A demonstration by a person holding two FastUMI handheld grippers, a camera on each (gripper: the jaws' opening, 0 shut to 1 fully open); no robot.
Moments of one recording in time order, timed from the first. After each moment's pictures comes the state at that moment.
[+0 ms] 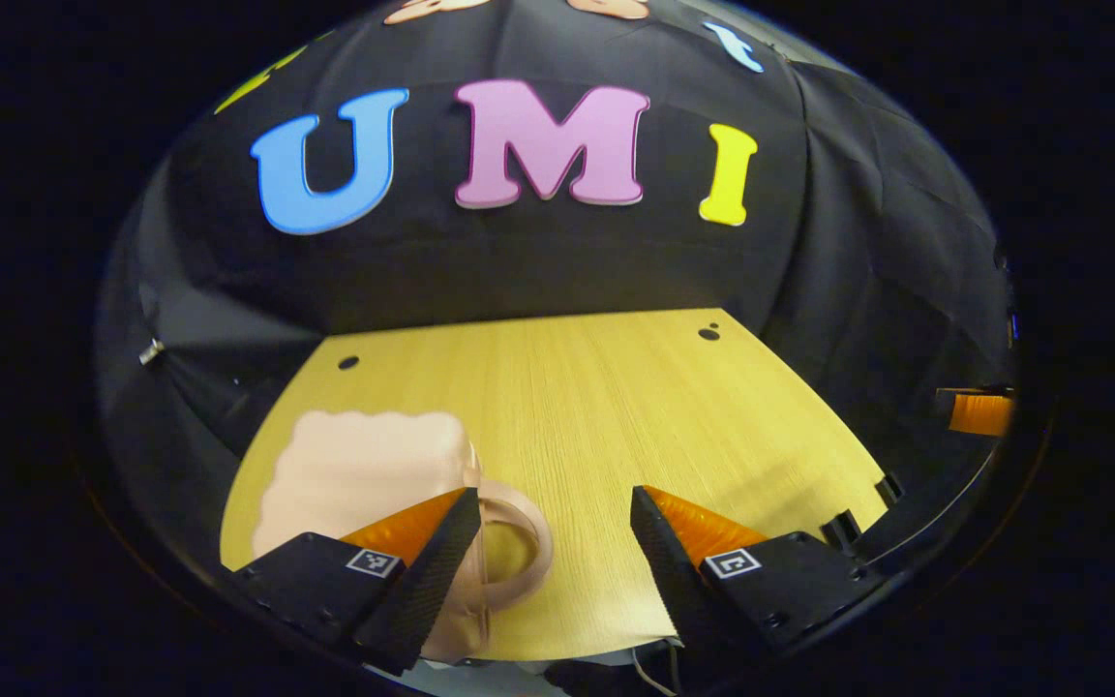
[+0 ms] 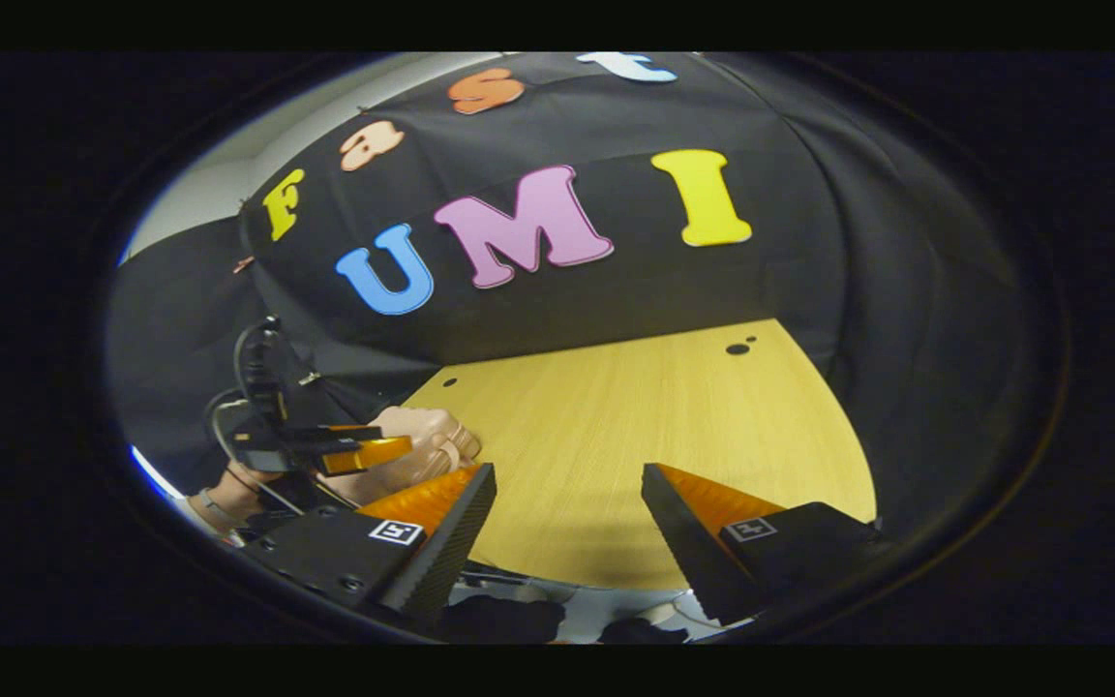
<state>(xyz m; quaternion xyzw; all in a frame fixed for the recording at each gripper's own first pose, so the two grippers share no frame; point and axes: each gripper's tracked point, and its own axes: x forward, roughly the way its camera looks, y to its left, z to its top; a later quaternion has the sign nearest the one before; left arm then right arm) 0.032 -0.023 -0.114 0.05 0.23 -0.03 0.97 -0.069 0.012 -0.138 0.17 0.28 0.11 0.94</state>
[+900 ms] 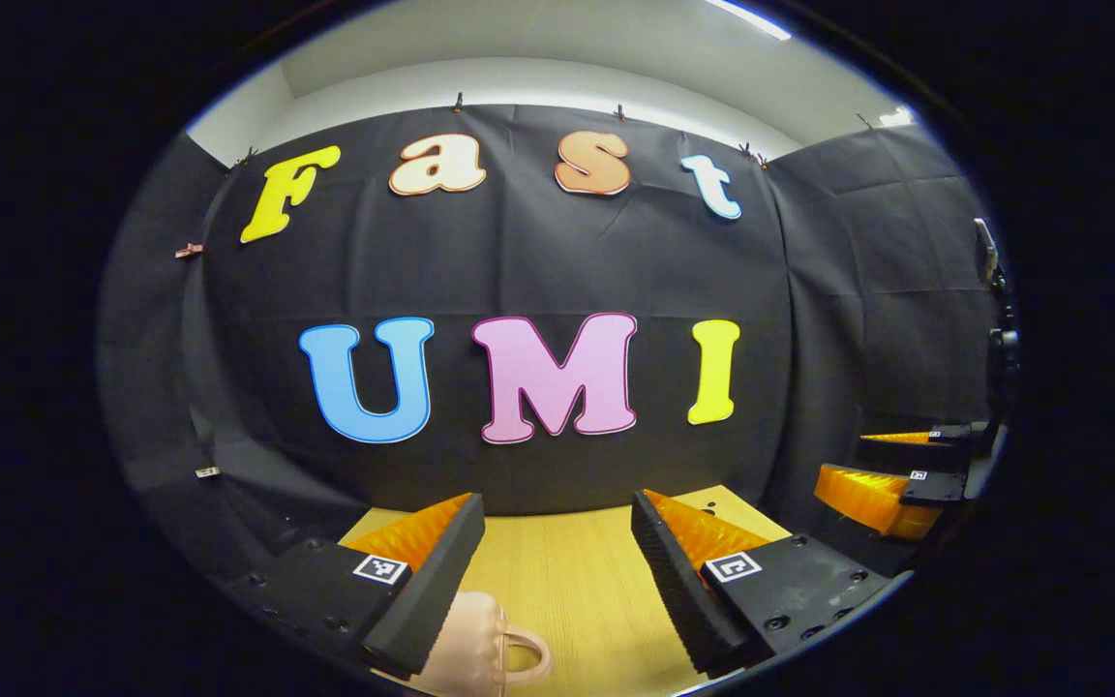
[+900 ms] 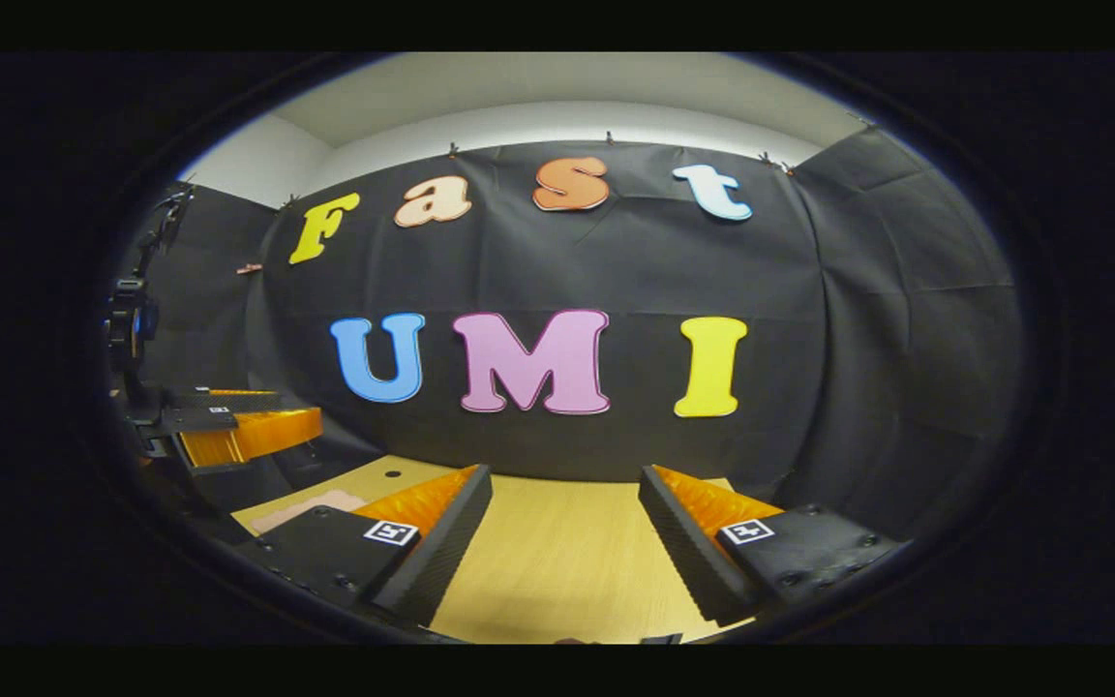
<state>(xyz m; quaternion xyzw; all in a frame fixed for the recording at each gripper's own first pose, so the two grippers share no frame) 0.003 -0.051 0.104 0.04 -0.01 -0.02 1.00 0.008 0.031 0.011 0.05 0.07 0.02 1.00</state>
